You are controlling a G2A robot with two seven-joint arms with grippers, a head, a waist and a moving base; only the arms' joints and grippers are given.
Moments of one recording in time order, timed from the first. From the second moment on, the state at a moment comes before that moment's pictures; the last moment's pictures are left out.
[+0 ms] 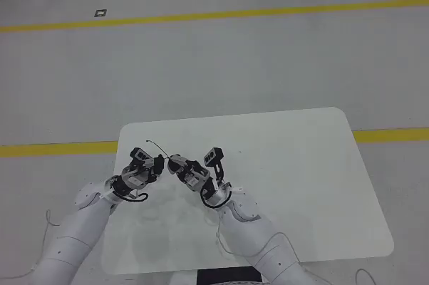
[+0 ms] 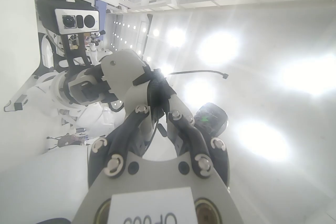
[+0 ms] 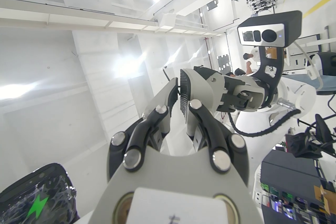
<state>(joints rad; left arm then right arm) 1.30 -0.97 -1.17 -1.15 -1.23 -0.15 -1.39 -1.38 -1.73 1.05 -1.15 0.58 -0.34 0.71</state>
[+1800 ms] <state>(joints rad) 1.30 -0.97 -1.17 -1.15 -1.23 -0.15 -1.39 -1.40 -1.73 1.13 -1.13 0.42 -0.34 0.65</state>
